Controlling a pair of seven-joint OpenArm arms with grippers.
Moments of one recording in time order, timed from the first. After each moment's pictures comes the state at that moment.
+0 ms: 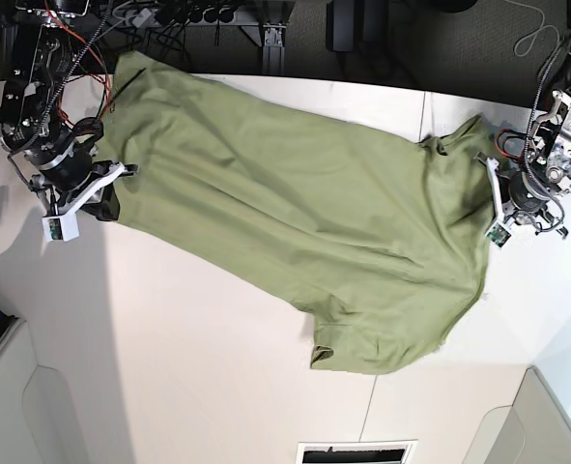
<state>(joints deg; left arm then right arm) 2.8 -47.8 17.9 84.0 -11.7 -8.8 32.6 -7.5 11.0 15.1 94.2 21.4 25.2 -46.2</state>
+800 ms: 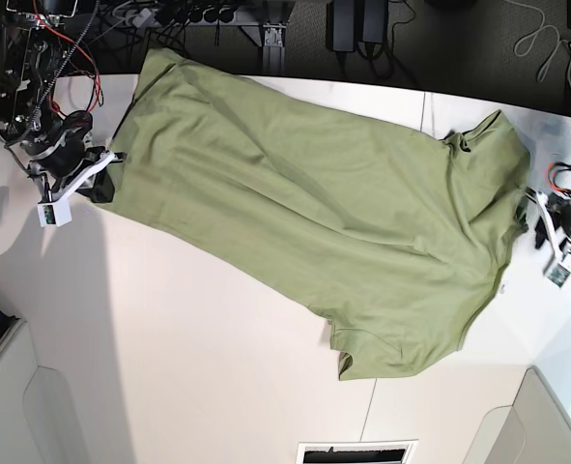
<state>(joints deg) 2.3 -53.3 2.7 85.0 -22.7 -14.7 33.4 -7.5 14.0 15.1 88.8 26.2 27.7 -44.4</state>
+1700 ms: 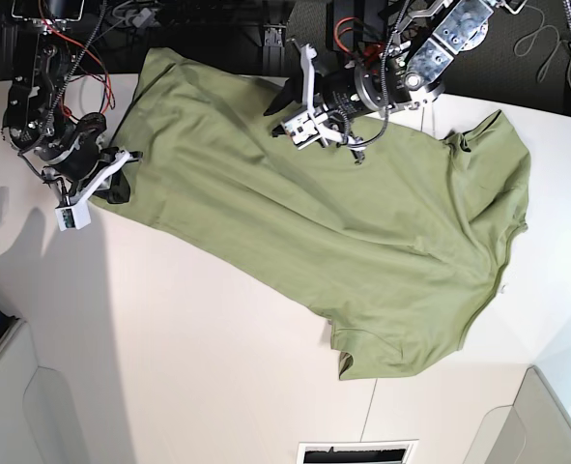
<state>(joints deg) 12.5 -22.1 33.1 101.5 -10.3 -21.7 28.0 -6.4 13.6 11.2 85.6 23.9 28.3 -43.5</state>
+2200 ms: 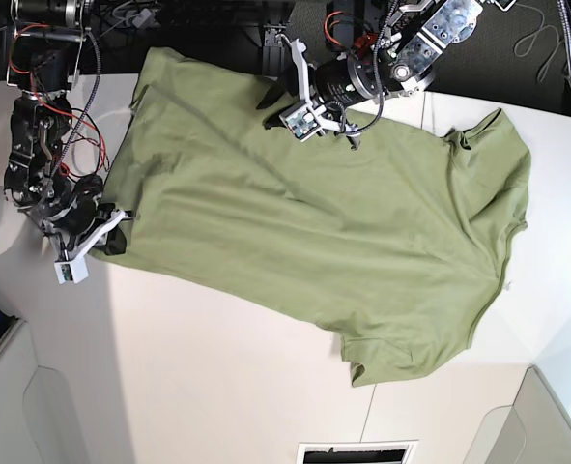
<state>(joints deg) 14.7 -22.7 35.3 98.0 -11.4 -21.9 25.9 10.8 15.1 8.7 64.5 18.5 29.0 -38.5</state>
